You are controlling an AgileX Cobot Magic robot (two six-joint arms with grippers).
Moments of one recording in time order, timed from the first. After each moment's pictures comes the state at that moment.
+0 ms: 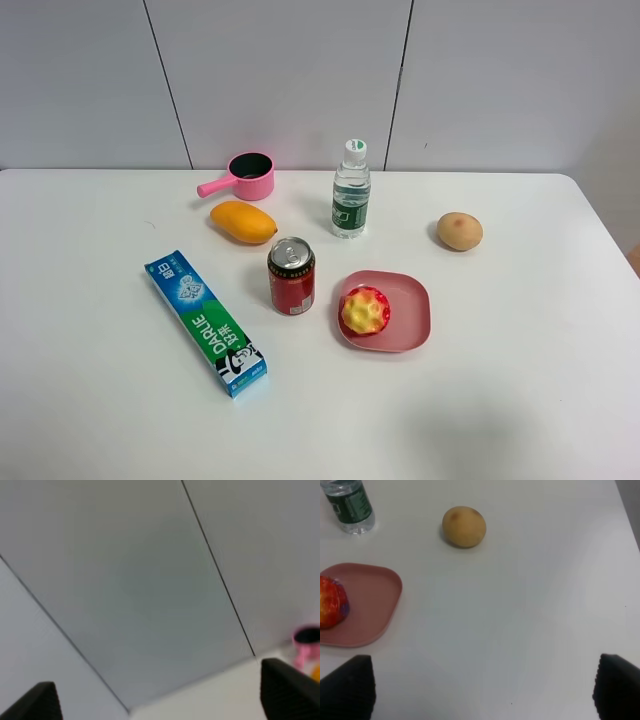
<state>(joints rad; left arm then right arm) -0.29 0.44 -1.46 0.33 1.22 0.25 0.07 0.00 -0.50 -0.01 1.06 0.06</state>
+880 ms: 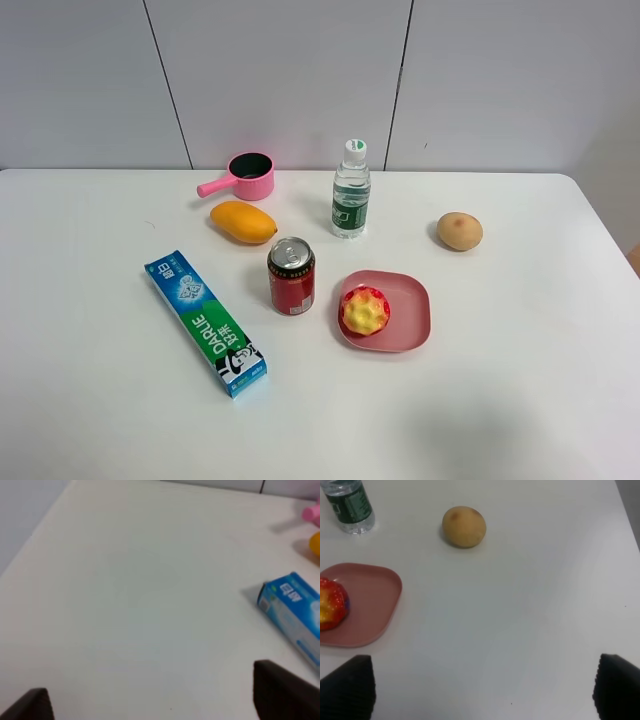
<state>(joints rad) 0.18 -0.01 -0.51 0.12 1.07 -0.13 0.07 0.00 -0.50 -0.01 1.06 0.06</state>
